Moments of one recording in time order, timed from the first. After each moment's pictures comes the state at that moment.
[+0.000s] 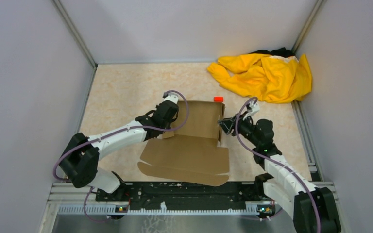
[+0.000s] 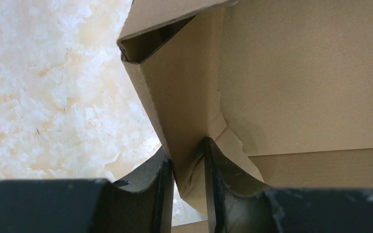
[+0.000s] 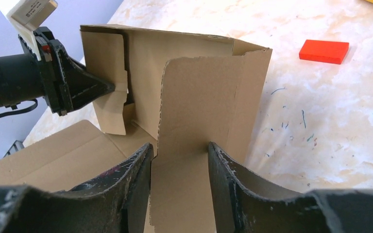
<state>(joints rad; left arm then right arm) -0.79 1.48 0.93 -0.27 -0.56 -0.21 0.25 0.87 0.27 0.47 -0.44 0.46</state>
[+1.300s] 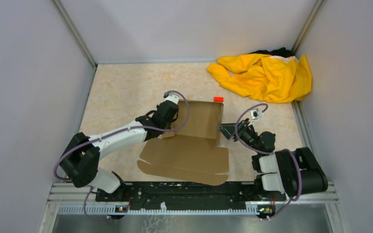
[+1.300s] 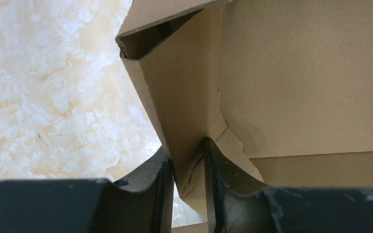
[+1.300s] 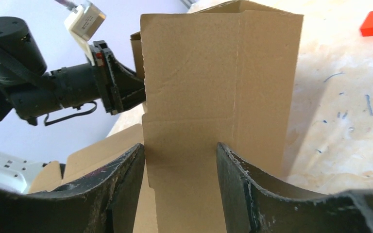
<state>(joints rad) -0.79 1.48 0.92 -0.24 -0.56 -0.19 0.14 1.25 0.03 1.31 -0.64 0.81</state>
